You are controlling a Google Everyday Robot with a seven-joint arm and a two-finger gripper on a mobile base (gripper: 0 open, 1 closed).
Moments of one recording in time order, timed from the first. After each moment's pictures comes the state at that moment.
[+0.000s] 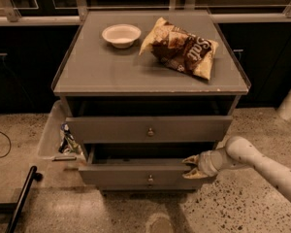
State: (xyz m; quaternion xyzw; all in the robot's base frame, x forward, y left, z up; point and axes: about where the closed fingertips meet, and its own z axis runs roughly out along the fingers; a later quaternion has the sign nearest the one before) arm 0.574 -0.210 0.401 -0.69 0.64 0.16 0.31
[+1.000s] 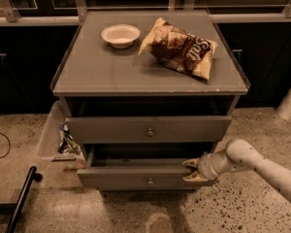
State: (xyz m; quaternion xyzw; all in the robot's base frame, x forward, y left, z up) arm 0.553 -0.211 0.399 -0.69 0.64 0.18 0.30
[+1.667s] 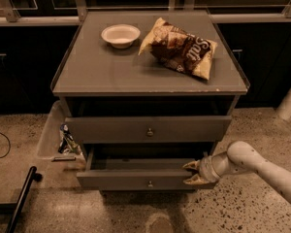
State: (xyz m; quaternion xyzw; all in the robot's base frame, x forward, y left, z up) arm 0.543 -0.211 0.399 -0.69 0.64 0.18 0.30
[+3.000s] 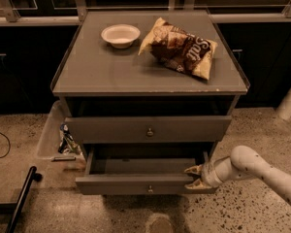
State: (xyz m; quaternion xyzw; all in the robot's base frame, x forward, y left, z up) arm 0.521 -0.211 0.402 -0.69 0.63 0.18 0.30
